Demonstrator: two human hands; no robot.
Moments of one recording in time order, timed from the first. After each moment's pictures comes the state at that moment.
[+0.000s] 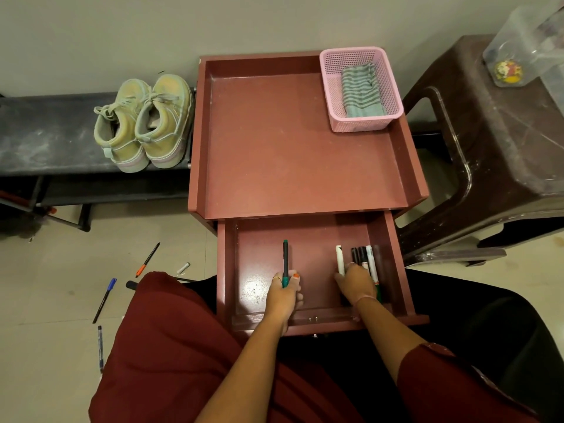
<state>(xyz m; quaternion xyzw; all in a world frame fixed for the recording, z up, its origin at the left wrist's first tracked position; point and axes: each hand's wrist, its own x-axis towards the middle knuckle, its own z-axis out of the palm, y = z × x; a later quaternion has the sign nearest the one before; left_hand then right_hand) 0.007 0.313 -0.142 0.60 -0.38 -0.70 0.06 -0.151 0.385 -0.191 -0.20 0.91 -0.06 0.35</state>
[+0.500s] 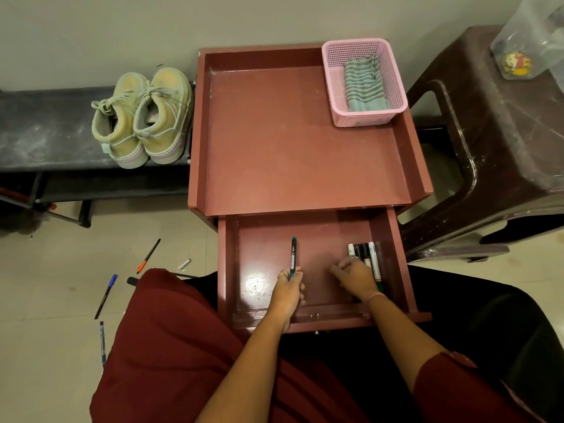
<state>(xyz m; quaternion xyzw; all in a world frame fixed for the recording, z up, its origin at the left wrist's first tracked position) 0.001 0.311 -0.141 0.59 -0.39 -0.71 0.01 -0.153 0.388 -0.186 -0.15 0.87 -0.22 0.42</state>
